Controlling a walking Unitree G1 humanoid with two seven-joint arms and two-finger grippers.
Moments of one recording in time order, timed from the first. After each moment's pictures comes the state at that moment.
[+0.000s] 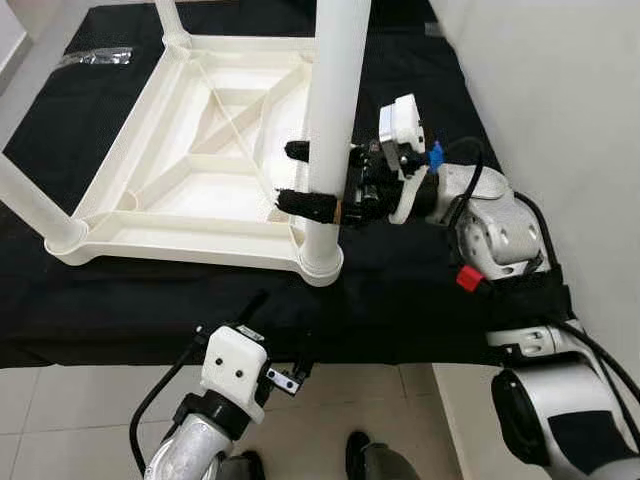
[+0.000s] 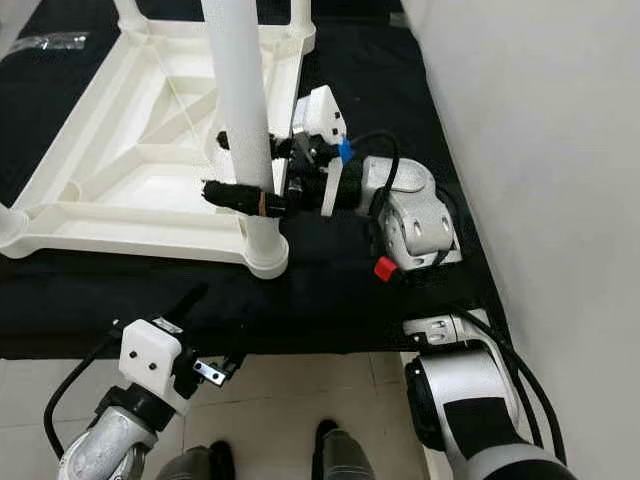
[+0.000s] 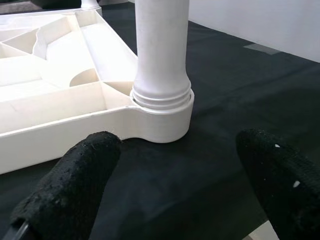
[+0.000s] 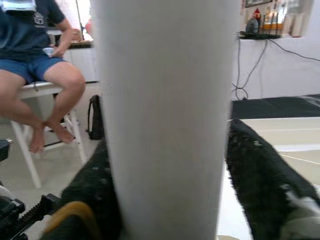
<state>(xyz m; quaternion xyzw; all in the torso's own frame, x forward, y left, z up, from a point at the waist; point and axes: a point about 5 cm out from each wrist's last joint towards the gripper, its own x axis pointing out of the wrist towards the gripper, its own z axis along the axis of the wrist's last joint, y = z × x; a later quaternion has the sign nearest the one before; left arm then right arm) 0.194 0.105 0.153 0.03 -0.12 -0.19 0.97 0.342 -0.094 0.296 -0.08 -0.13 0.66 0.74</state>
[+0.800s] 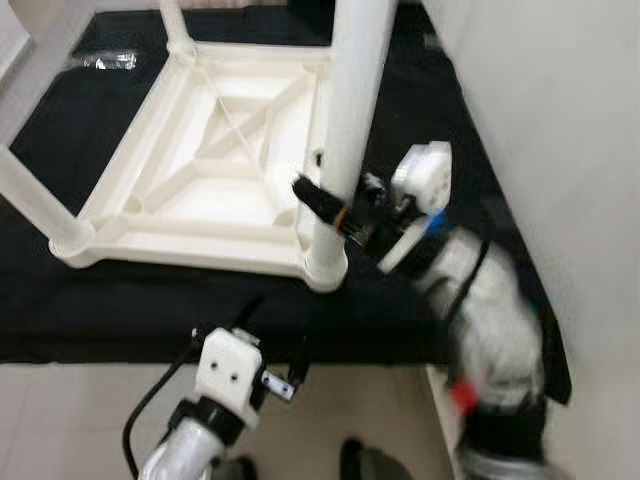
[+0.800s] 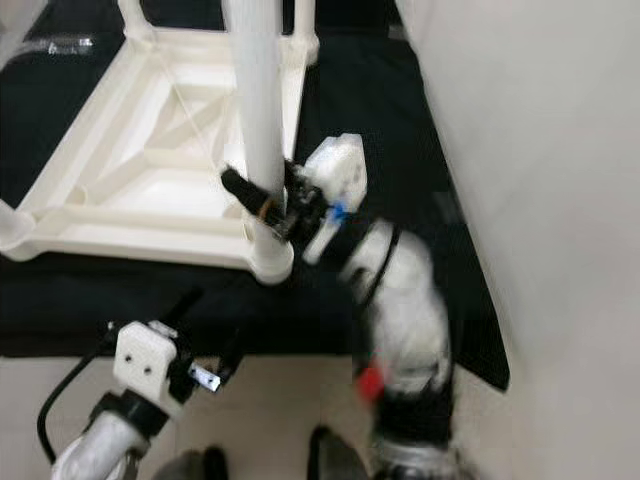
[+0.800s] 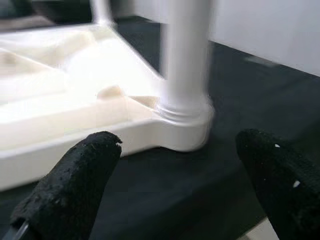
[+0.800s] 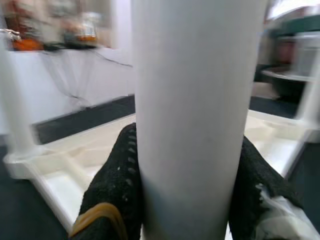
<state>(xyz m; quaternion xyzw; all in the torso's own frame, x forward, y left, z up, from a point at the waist) 0.191 0.112 0.152 0.03 -0.12 -0.20 0.97 0.264 -0.081 0.236 -0.06 -0.14 0.26 0.95</state>
